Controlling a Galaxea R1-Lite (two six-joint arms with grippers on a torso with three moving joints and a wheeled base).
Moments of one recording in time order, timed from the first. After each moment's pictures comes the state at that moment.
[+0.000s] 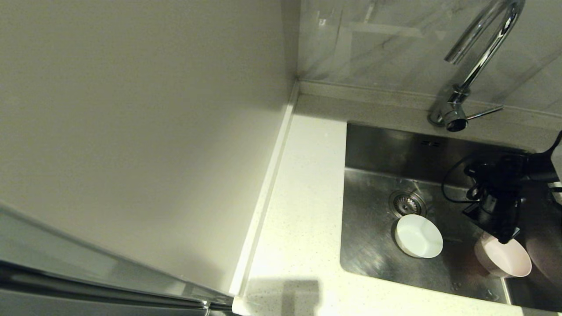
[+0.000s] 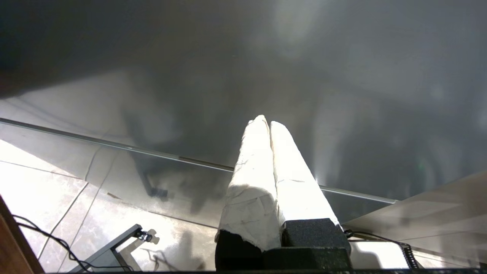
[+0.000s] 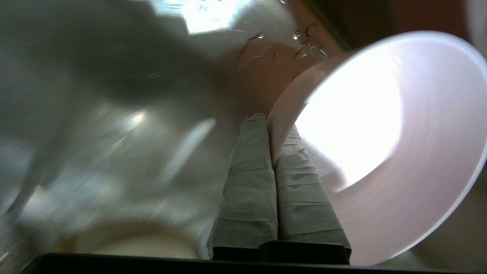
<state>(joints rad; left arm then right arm) 0.00 0.00 0.00 0.00 0.01 -0.02 -0.28 2.40 -1.79 0.70 -0.31 0.90</state>
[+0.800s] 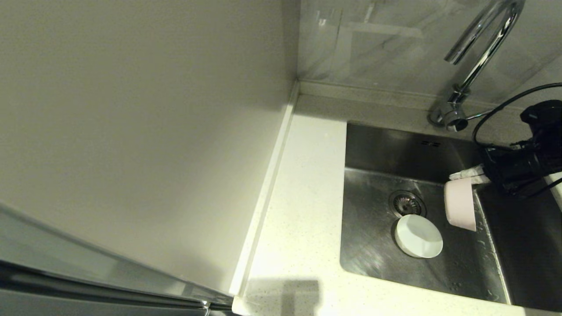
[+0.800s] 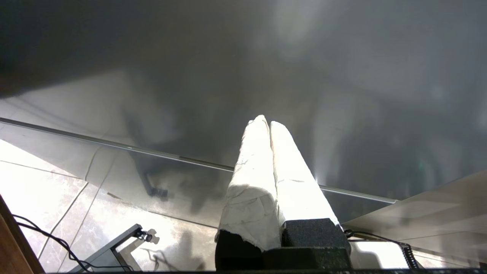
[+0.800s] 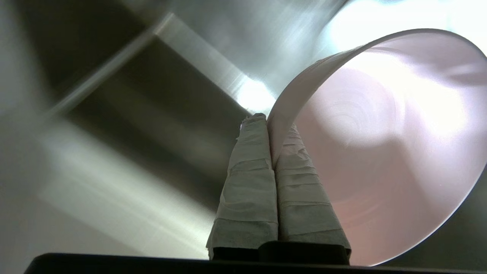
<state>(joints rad) 0.00 0.00 0.00 0.00 0.02 -0.02 -0.32 2.02 -1.72 0.70 0.66 0.98</state>
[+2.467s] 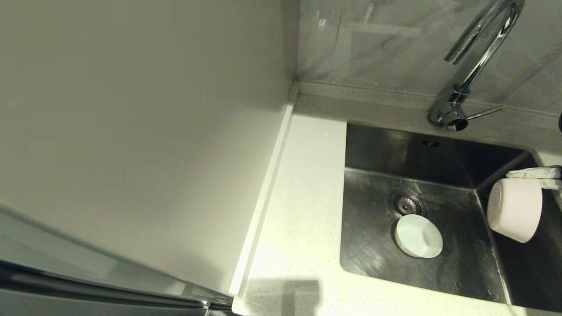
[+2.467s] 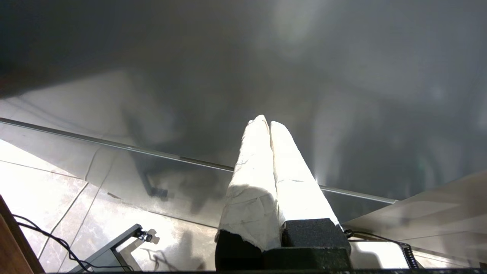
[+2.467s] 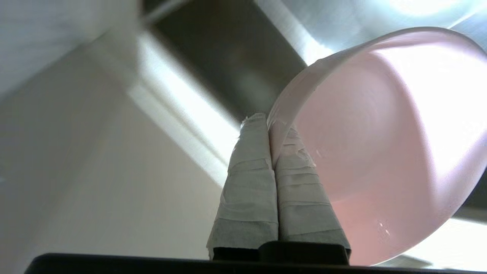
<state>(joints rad) 0.00 0.00 0.00 0.00 0.02 -0.02 -0.57 1.75 -1.45 0.71 0.95 0.78</state>
